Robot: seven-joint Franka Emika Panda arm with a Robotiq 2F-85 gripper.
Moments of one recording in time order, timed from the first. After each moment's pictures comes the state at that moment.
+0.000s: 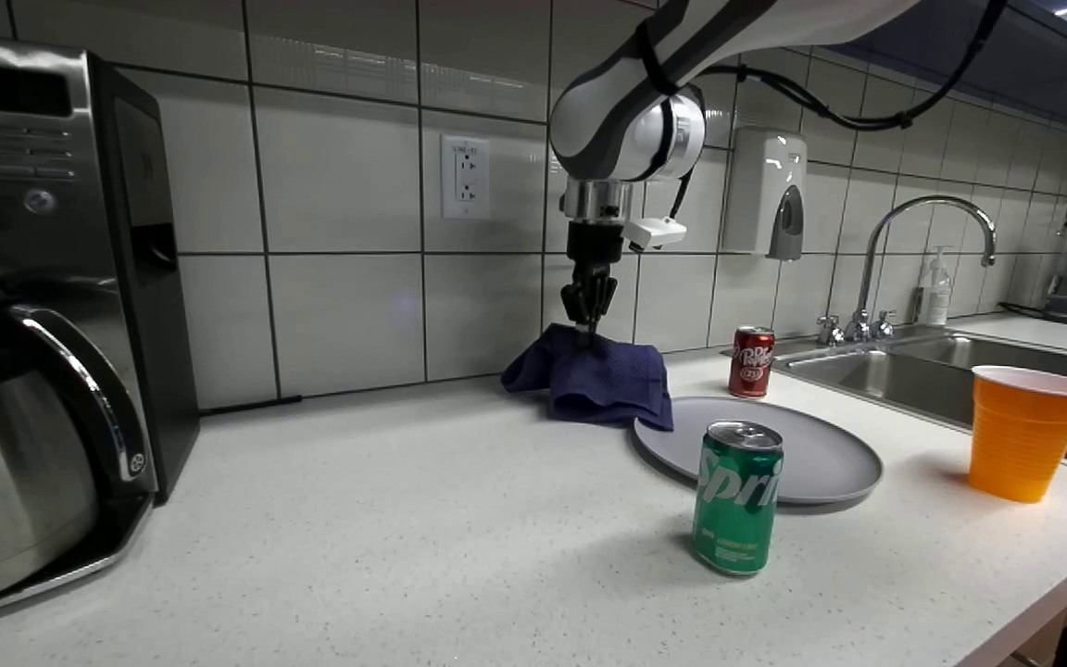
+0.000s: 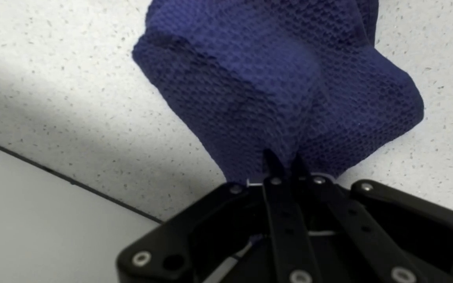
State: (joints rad) arm 0.03 0.77 0.07 -1.29 -0.09 2.15 -0.49
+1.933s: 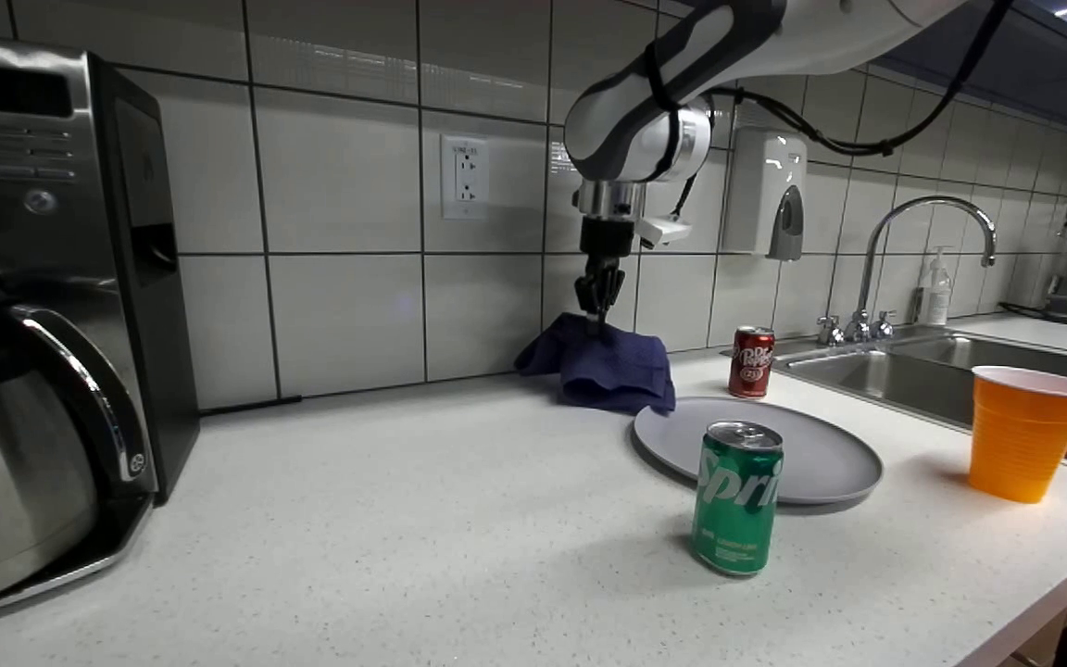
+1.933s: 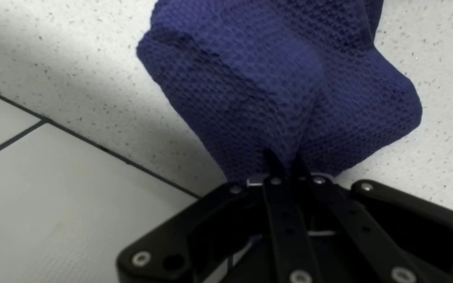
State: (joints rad) arm -0.02 0.87 0.07 -1.10 -0.09 2.10 -0.57
